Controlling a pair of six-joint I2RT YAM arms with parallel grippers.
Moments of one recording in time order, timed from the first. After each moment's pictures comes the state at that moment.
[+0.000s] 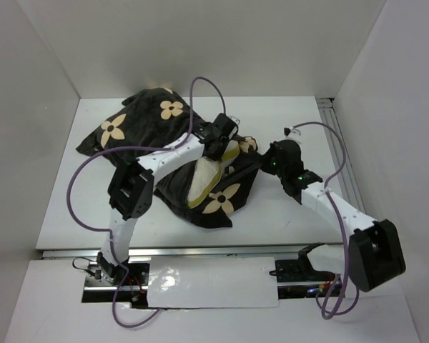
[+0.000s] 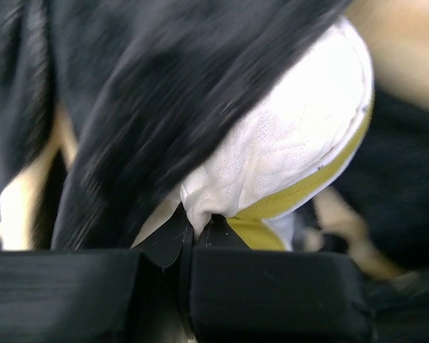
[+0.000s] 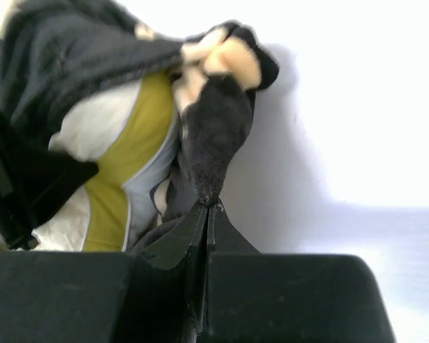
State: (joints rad) left arm -0.70 2.14 1.87 -0.73 -0.28 -0.14; right arm 0.38 1.23 0.73 -0.01 0.16 0.64
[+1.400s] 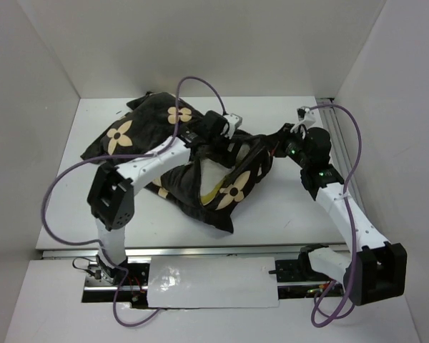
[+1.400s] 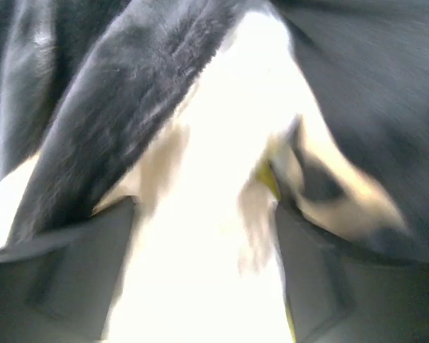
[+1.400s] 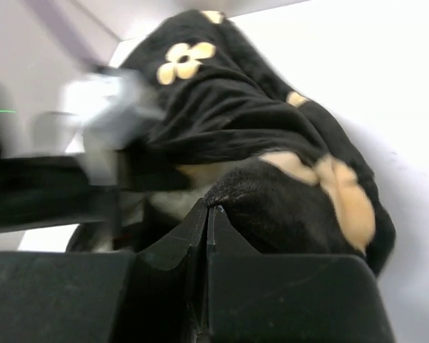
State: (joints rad) left arm -0.70 1.96 1.66 -0.53 0.03 -0.14; right arm 0.17 1.09 0.82 0.10 -0.35 0.49
